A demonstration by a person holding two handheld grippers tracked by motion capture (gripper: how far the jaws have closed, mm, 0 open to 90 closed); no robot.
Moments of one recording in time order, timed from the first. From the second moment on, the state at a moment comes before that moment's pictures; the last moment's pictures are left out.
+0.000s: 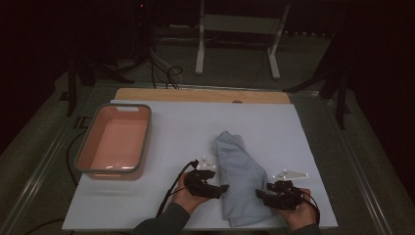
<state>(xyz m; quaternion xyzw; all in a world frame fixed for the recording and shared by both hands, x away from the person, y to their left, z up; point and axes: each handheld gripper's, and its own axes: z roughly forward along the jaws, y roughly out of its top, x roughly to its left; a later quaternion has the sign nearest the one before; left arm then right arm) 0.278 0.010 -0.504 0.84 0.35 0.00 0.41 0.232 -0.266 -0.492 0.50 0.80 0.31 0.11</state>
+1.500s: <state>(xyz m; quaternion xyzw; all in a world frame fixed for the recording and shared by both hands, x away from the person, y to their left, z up) 0.321 0.046 -0.485 0.80 0.41 0.03 0.44 0.264 -0.211 -0.491 0.48 0.81 0.33 0.08</state>
